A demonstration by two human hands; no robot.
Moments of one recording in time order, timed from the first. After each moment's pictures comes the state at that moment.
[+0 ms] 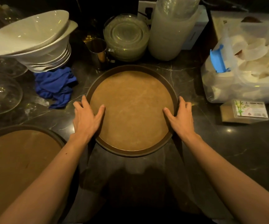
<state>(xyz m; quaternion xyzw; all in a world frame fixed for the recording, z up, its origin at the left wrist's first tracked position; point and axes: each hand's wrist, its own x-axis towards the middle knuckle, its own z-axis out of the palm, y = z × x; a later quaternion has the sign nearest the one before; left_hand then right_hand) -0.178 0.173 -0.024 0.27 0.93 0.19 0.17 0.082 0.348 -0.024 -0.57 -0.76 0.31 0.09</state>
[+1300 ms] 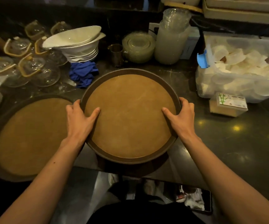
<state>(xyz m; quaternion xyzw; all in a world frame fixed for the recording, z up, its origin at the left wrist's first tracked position) -0.070 0.034 0.059 0.19 0.92 0.33 0.07 0.159 0.258 0.046 -0.48 -0.77 0.36 0.23</state>
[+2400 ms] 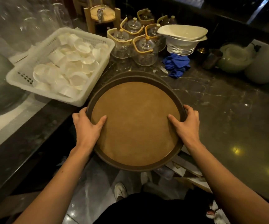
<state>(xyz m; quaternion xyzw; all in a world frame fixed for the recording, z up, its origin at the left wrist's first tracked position) -0.142 -0.315 0.036 -0.01 0.91 0.42 0.03 -0.014 -0.029 0.042 -0.36 -0.84 0.39 0.15</state>
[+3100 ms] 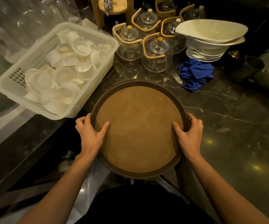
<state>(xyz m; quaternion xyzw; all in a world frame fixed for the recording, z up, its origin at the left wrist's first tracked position) -0.193 -0.242 -0.009 -0.08 0.92 0.38 0.03 -0.100 0.053 -0.012 -0.34 -0.83 0.43 0.11</state>
